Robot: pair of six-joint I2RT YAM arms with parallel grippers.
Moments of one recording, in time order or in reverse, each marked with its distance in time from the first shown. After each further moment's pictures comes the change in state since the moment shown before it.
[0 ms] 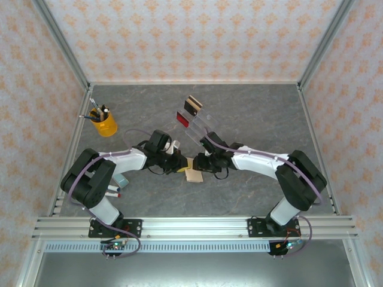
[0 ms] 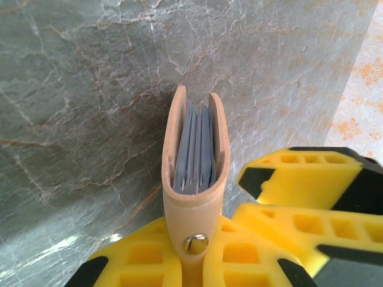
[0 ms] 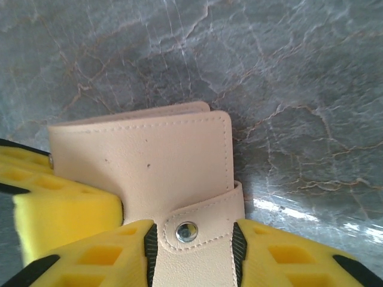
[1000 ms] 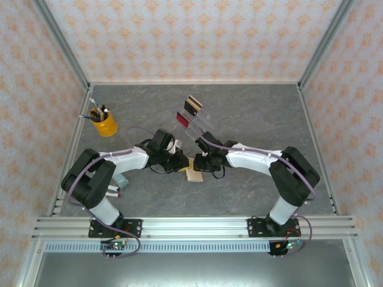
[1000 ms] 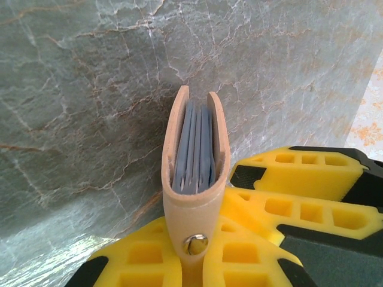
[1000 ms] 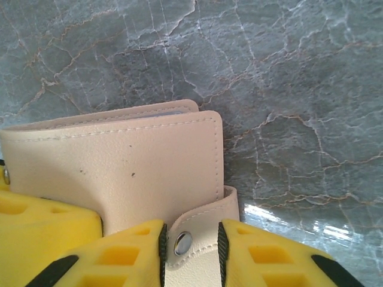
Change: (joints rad) left arm -0.031 0.000 0.045 -0.077 -0.077 0.019; right arm 0.017 0.062 0.071 -0.088 0.089 -0.056
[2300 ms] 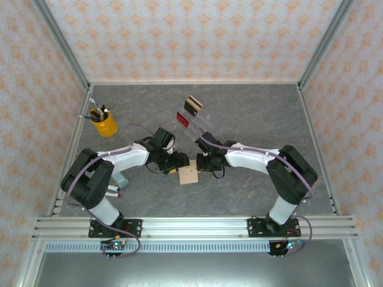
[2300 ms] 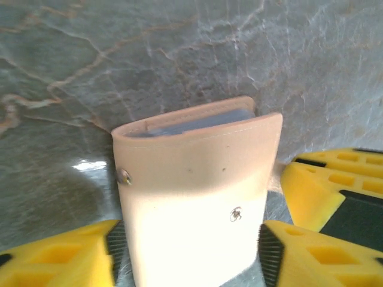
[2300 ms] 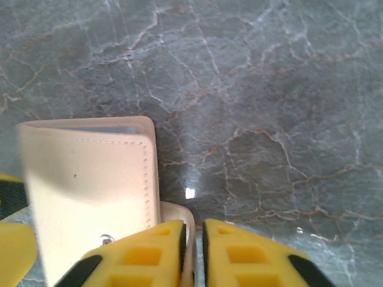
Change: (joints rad) left arm 0.011 -0.011 0.064 -0.222 -0.152 0.076; right arm -0.006 0.024 0.000 0.013 0.038 0.002
